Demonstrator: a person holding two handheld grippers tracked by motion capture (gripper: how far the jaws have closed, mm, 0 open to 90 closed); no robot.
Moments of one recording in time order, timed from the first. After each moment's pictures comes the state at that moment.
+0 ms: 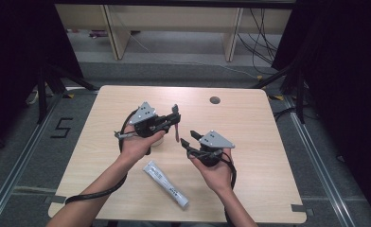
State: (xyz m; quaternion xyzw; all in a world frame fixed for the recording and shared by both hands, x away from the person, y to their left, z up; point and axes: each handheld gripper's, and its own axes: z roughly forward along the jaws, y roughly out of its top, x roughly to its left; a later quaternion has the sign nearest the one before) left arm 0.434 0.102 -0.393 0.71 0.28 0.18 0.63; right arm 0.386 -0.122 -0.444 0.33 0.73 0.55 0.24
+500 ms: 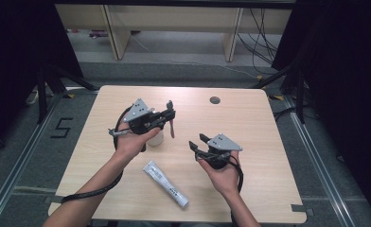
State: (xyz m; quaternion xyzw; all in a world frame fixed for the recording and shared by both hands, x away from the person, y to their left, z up) left arm 0.436 0.115 -0.384 0.70 0.28 0.20 0.63; right arm 0.385 -0.145 -0.457 0.35 0.73 0.53 0.24
